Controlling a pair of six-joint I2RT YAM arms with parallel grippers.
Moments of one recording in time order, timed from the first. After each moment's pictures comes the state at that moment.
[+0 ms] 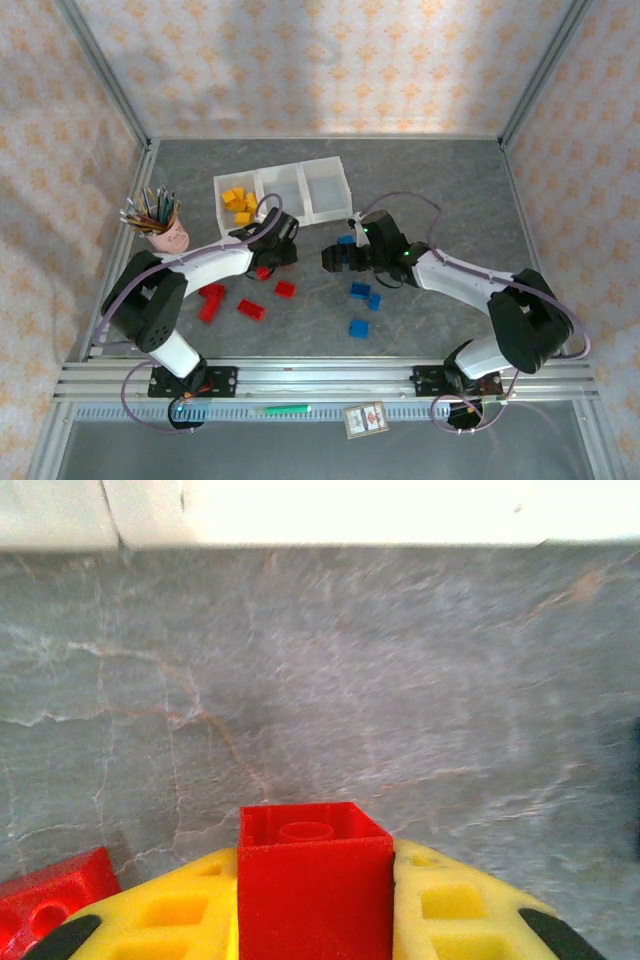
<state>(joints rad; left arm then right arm) -0.54 1.59 0.93 -0.39 -0.14 -0.75 0.64 1.43 0.79 -0.14 -0.25 0.49</state>
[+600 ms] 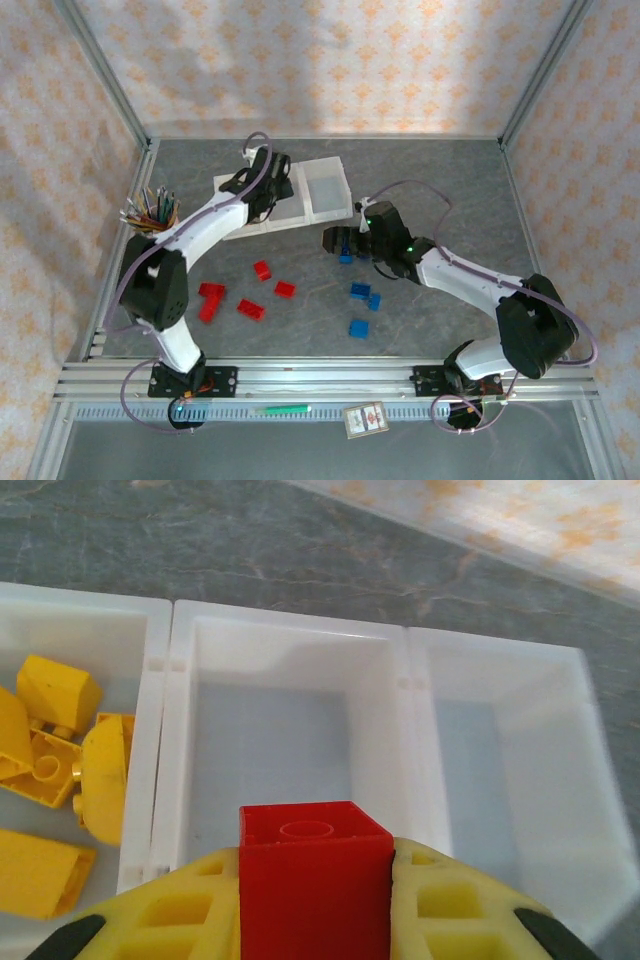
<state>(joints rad) -0.39 1.77 1.39 -0.40 -0.29 -0.64 0.64 1.40 0.83 -0.09 -0.12 0.57</state>
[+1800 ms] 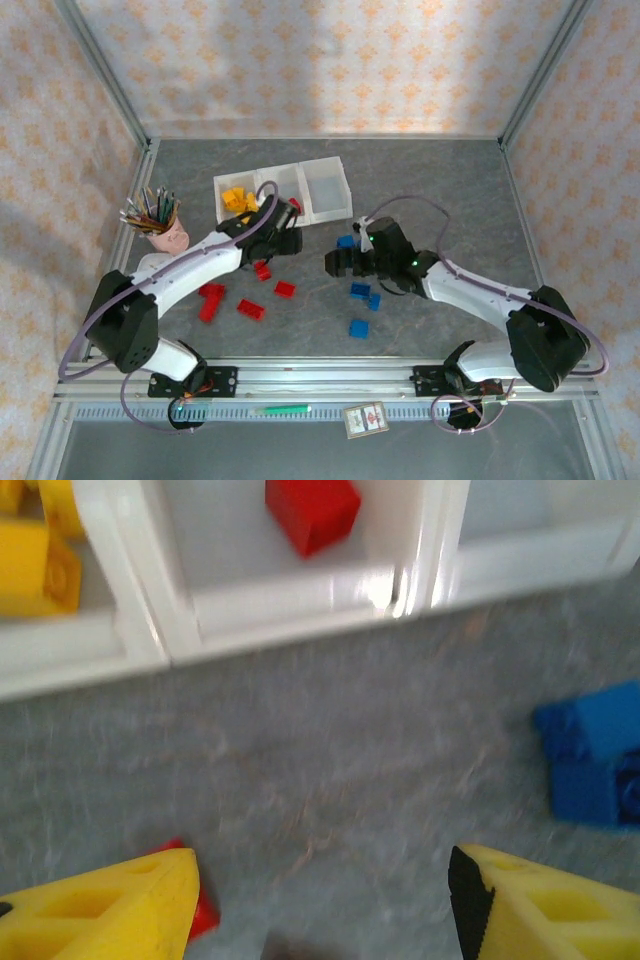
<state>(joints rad) -0.59 1.46 1.03 -0.61 -0.21 -0.61 0.69 1.32 0.71 -0.15 -0.22 0.51</state>
